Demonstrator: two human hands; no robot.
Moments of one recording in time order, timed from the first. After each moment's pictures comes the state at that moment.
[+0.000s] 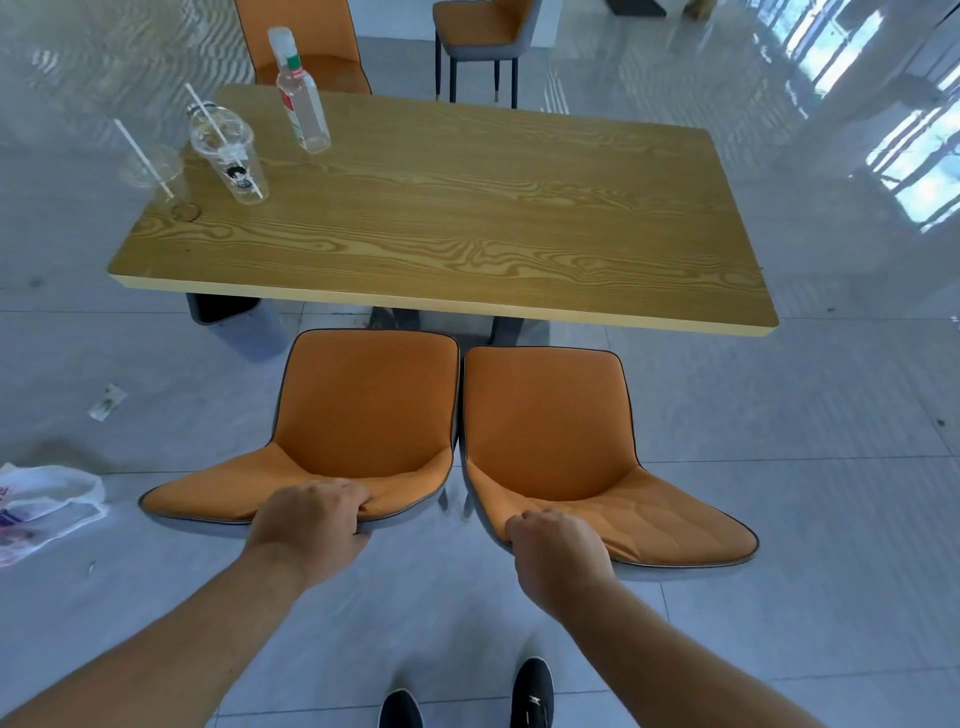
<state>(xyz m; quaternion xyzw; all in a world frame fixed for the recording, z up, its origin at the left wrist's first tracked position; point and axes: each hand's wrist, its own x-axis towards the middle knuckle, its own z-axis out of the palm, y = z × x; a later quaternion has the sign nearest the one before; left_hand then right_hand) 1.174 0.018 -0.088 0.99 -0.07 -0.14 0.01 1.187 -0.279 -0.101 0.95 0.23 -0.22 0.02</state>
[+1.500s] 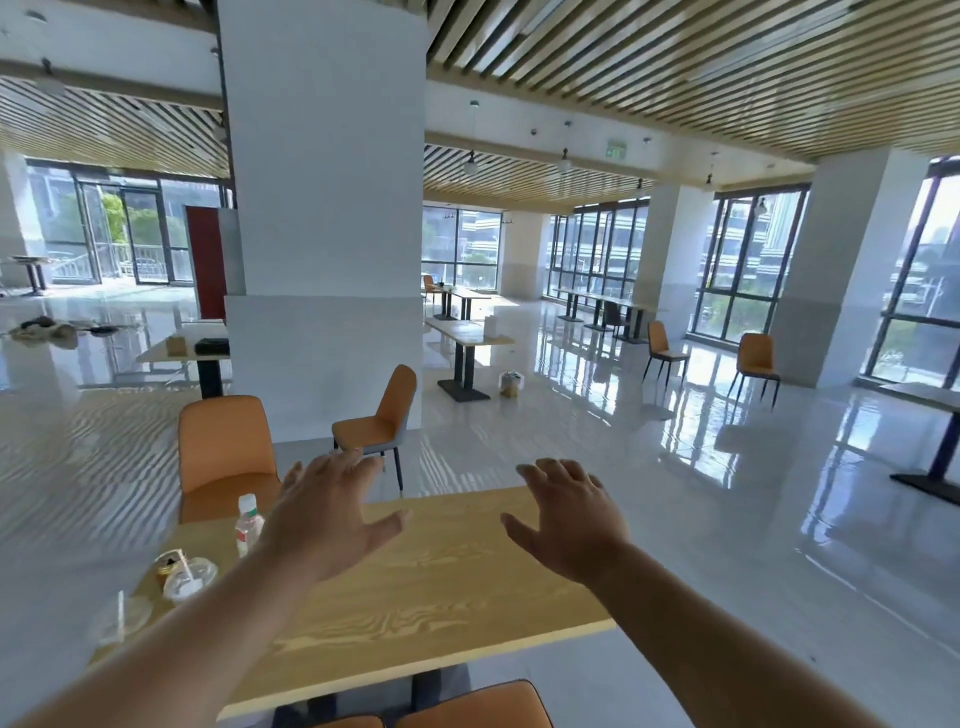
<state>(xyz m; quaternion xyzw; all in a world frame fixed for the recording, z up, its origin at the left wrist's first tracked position) 1.286 -0.010 0.362 0.96 -0.16 0.20 0.08 1.242 -0.327 0.360 0.97 0.07 0.24 -0.02</state>
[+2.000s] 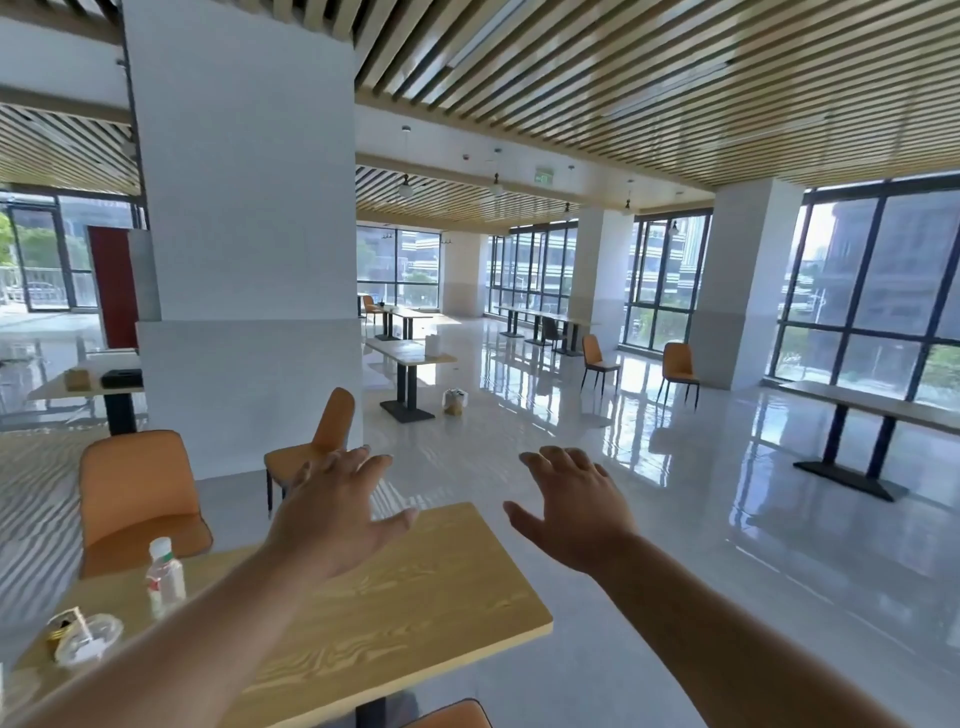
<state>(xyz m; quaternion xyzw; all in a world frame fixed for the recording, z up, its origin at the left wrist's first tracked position) 1.268 -0.104 0.394 0.94 -0.23 0.23 0.11 1.182 -0.405 0.399 0.96 0.00 0.27 0.01</state>
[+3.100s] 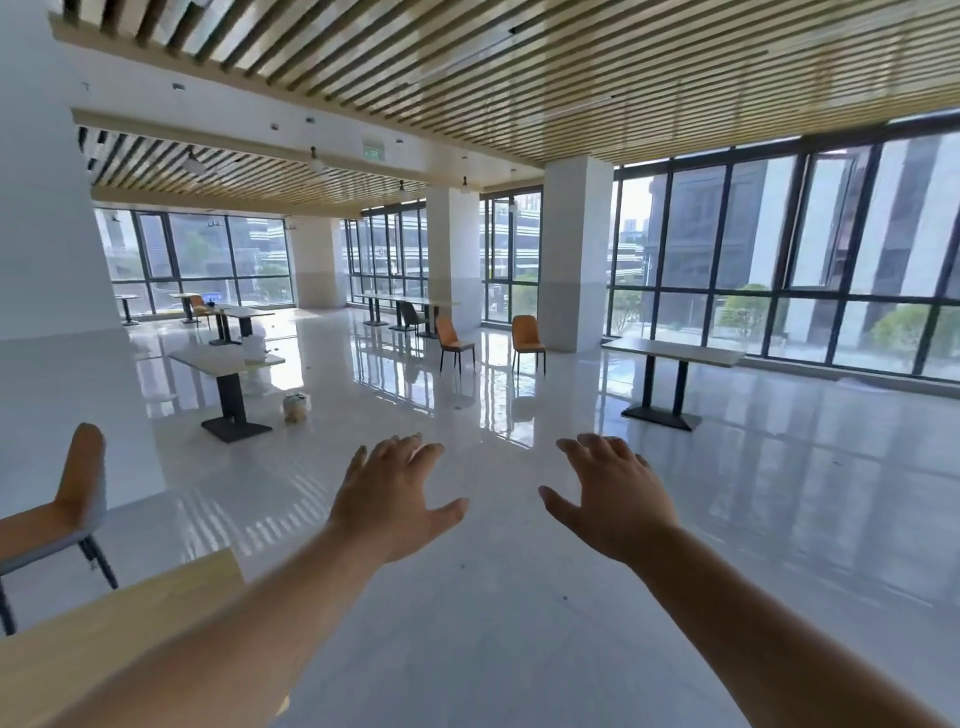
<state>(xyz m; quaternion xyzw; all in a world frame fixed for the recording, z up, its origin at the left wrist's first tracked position) 1.225 -0.720 0.394 0.88 -0.43 0.19 0.11 1.043 -0.948 0.394 0.95 -0.20 0.25 0.04</state>
